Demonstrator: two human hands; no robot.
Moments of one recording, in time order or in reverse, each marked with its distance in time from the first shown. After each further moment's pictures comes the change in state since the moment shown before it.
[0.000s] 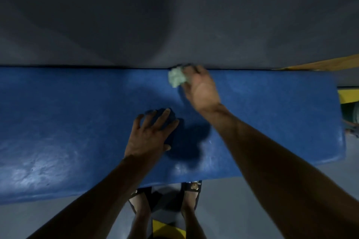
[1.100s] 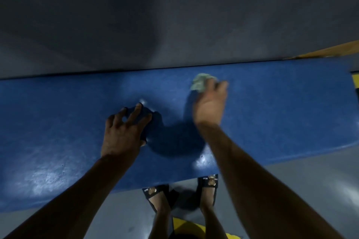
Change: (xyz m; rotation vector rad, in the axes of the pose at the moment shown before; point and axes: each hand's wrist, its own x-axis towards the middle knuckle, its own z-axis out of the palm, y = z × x) left_hand -0.041 -0.096 -0.015 0.030 0.012 -0.129; right_hand -0.045 -0.054 0.033 0.103 0.235 0.553
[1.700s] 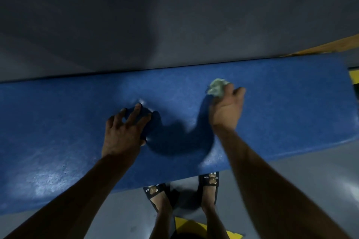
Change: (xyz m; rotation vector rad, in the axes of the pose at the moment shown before) left_hand -0.001 0.000 0.005 0.041 -0.031 -0.012; right_hand -0.002 0.047 -0.013 0.002 0.116 0.060
